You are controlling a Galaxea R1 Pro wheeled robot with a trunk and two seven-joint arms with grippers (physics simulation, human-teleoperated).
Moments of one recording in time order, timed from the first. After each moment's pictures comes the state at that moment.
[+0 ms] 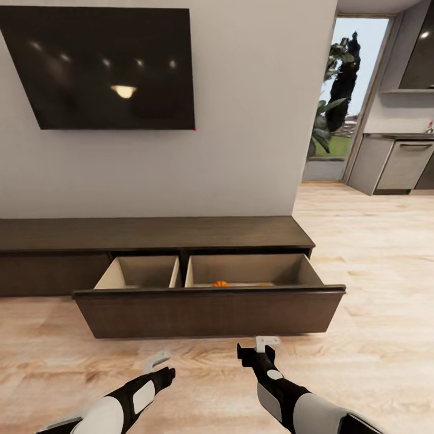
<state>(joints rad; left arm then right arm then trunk) -0.69 -0.08 0.24 -0.02 0.15 0.01 0.08 -0.69 0.14 0.98 -0.11 -0.95 -0.30 -0.16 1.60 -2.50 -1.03</state>
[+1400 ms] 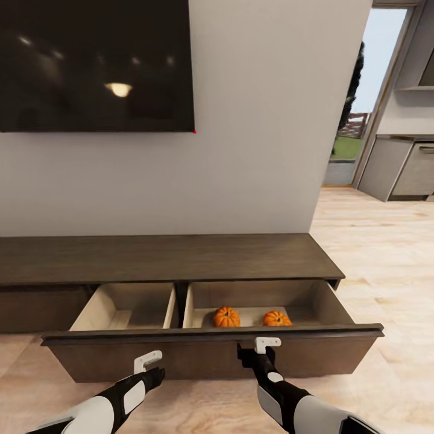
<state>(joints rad) -0.69 -0.03 0.23 -0.02 0.11 0.01 0.09 -0.68 0.14 0.98 -0.11 -0.95 -0.33 -0.16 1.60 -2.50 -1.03</state>
